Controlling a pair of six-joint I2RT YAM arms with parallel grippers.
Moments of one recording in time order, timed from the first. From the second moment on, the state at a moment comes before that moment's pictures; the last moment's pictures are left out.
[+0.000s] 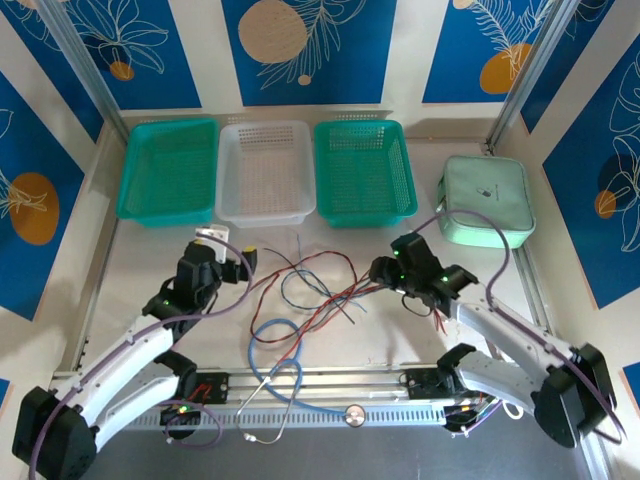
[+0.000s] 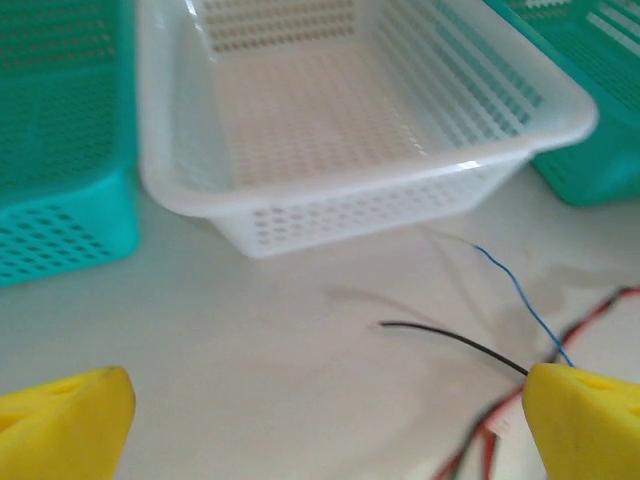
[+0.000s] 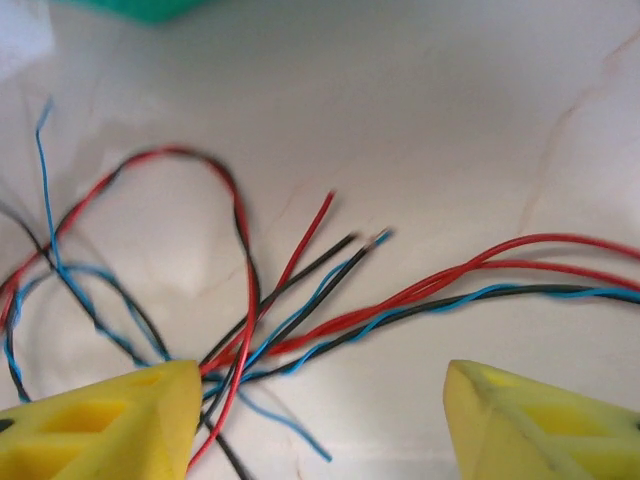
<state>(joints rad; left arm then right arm) -0.52 0.81 0.44 -0.10 -0.25 -0.16 0.59 1.04 0.65 -0.58 0.07 0.80</state>
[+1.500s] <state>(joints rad) -0.73 1.04 0.52 -0.15 -0.12 -0.29 0.64 1.61 0.90 -0.55 -0.07 0.82</state>
